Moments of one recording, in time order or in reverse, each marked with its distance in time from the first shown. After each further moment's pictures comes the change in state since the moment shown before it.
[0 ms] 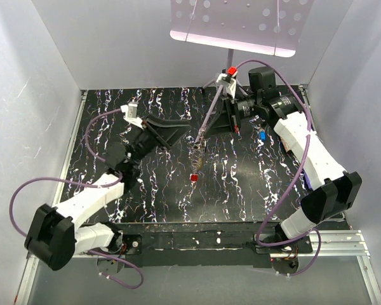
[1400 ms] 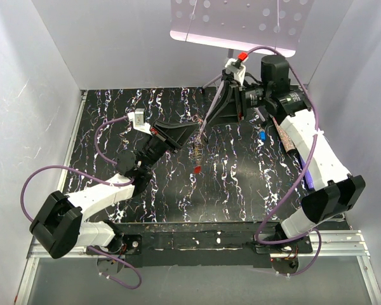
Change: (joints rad) left arm -0.109 0.067 -0.019 0.159 -0.161 0.082; right arm -0.042 -0.001 0.041 0.119 -0.005 0.157
